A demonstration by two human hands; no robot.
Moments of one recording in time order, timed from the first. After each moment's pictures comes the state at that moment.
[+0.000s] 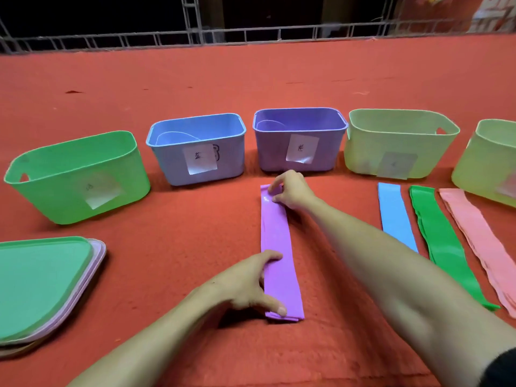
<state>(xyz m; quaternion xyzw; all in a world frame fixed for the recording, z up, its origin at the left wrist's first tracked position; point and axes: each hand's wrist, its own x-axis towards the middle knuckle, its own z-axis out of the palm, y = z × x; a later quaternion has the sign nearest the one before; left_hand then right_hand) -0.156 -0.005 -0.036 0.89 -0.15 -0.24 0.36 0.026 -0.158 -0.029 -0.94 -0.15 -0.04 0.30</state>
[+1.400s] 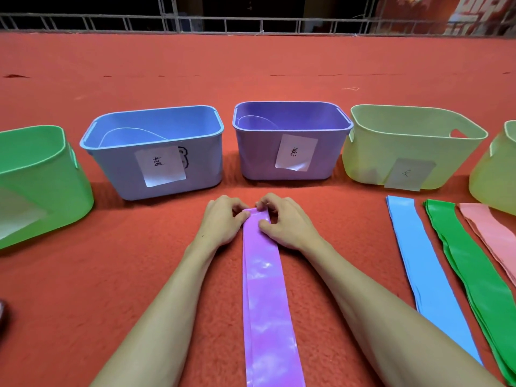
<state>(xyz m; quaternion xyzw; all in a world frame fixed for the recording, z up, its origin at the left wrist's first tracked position) 0.042 -0.002 -0.068 0.94 -0.07 0.07 0.32 0.045 -0.171 -0.082 -0.93 -0.17 -0.04 0.34</state>
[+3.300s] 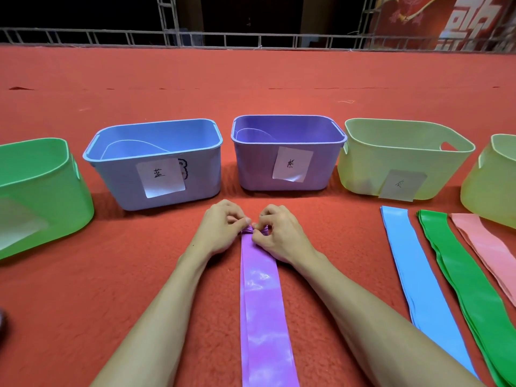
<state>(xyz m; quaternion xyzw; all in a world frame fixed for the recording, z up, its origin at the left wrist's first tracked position) 0.043 0.004 -0.067 0.87 -0.09 0.08 0.47 0.035 -0.157 -0.077 -0.91 -0.19 -0.13 0.33</state>
